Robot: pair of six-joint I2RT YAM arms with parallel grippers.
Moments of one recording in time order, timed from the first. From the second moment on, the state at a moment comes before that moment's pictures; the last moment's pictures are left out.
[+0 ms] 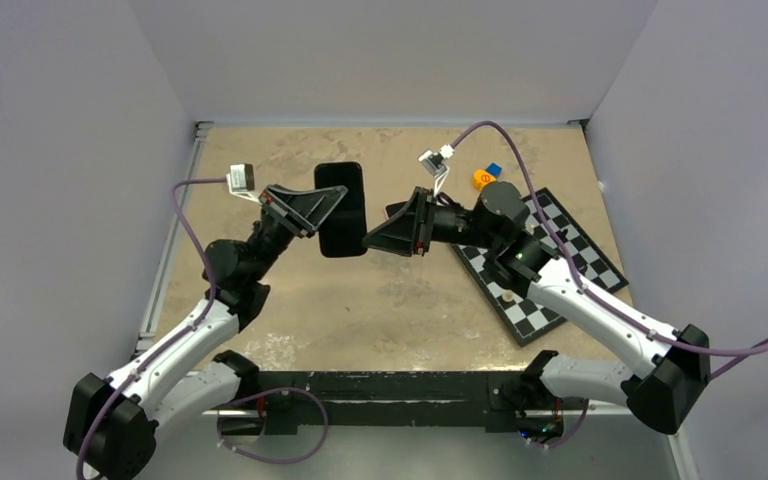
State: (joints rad) left arm -0.51 0.90 0.56 0.88 0.26 -1.28; right arm 0.76 1.16 0.99 0.26 -0.66 0.94
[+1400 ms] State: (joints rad) left arm -0.58 0.60 0.50 0.47 0.49 -0.92; right arm 0.68 1.12 1.08 0.20 -0.74 0.99
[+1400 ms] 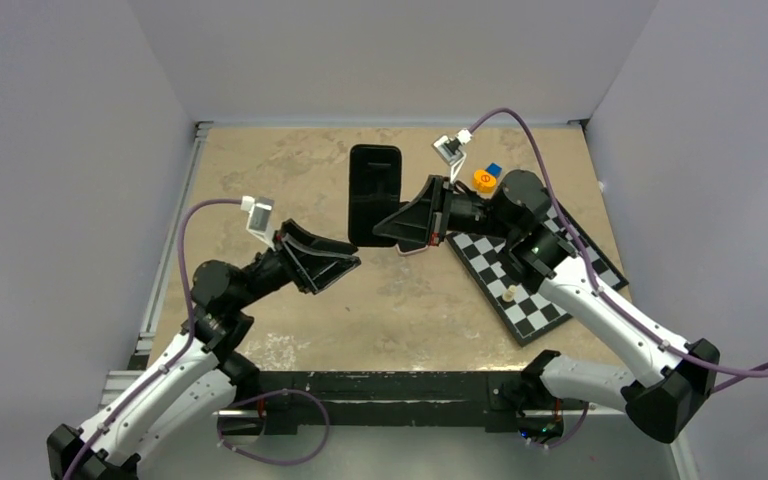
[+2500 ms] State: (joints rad) left arm -0.59 0.67 0.53 0.53 0.49 -0.91; right arm 0.68 1.12 1.00 0.34 -0.75 1.12
